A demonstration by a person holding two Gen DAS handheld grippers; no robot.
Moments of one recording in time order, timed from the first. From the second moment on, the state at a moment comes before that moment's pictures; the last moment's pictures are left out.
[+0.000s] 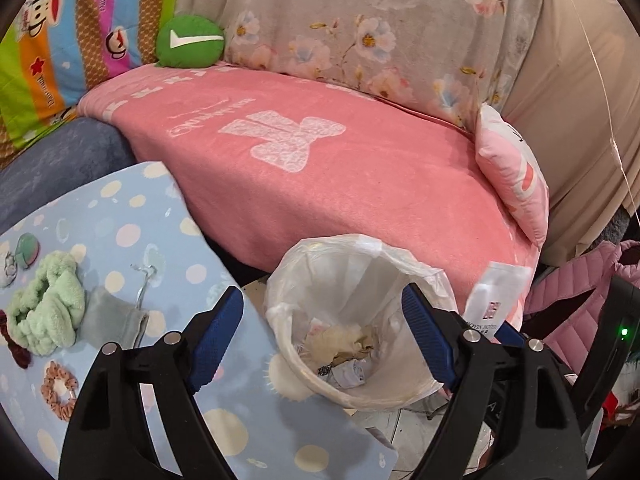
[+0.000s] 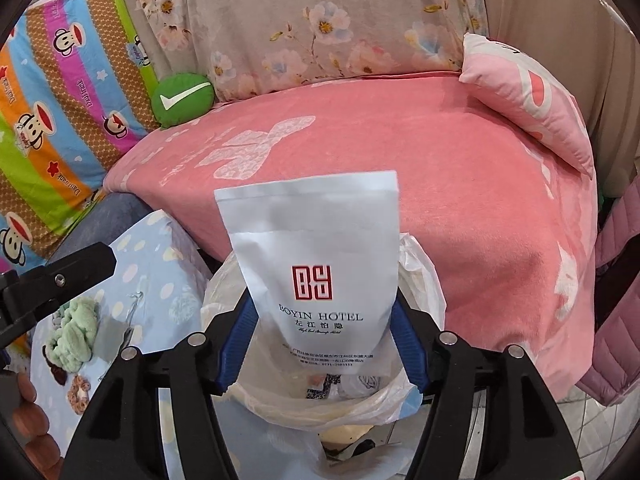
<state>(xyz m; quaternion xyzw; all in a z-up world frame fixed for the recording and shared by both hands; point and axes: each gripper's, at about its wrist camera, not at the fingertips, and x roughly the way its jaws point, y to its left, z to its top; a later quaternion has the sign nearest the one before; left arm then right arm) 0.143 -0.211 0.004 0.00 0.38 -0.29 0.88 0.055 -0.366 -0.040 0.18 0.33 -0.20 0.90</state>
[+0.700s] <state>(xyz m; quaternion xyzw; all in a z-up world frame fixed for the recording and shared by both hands) 0.150 -0.131 -0.012 -0.04 0.40 -0.23 0.89 0.071 -0.310 -0.030 0.14 0.34 -0.16 0.92</state>
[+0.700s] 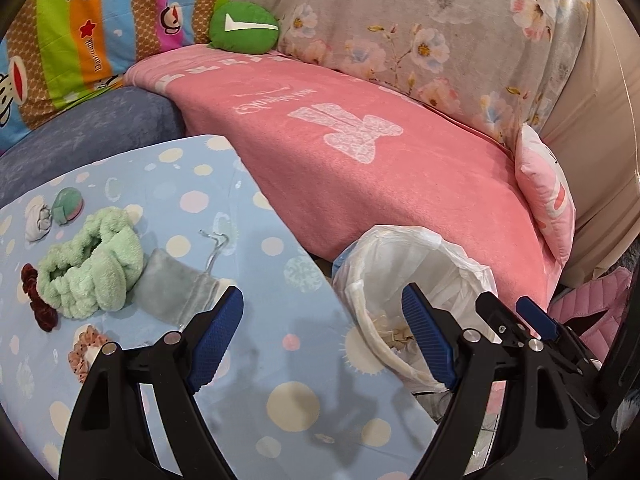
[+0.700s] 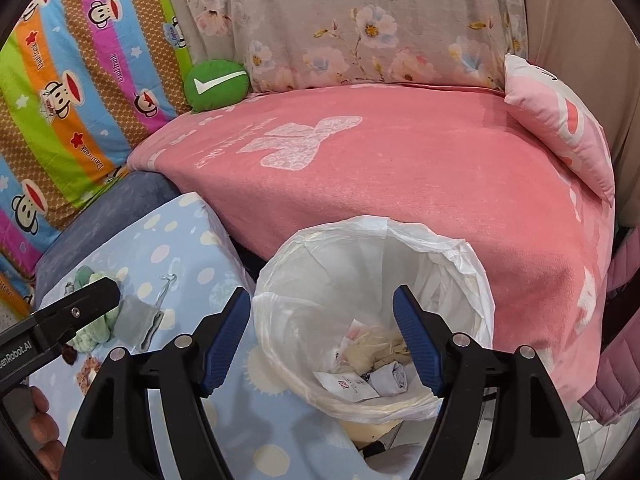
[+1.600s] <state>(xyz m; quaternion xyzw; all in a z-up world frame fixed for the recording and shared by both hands) 0.165 0.048 -0.085 -0.11 0.46 -0.07 0.88 0.106 -0.167 -0.048 0.09 0.39 -0.05 0.92</state>
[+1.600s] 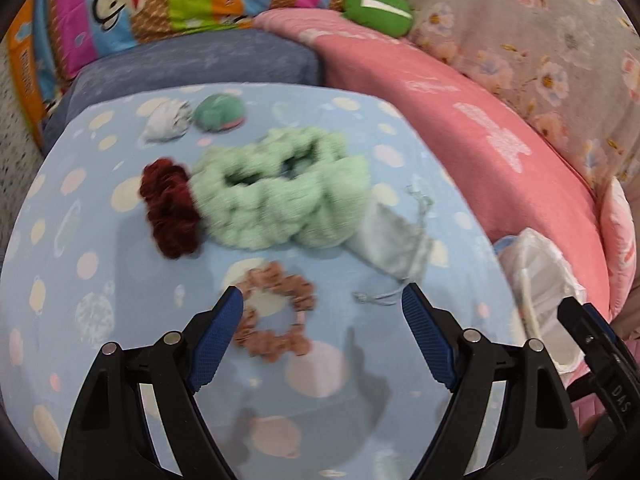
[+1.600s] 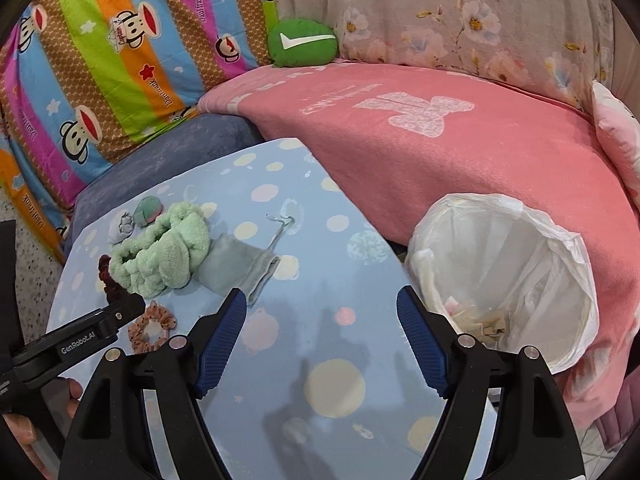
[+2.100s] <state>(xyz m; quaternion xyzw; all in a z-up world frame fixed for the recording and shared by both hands) 0.184 0.091 -0.145 -0.13 0.52 -0.04 0.85 0.139 -0.101 -0.090 0.07 0.43 -0.01 0.90</state>
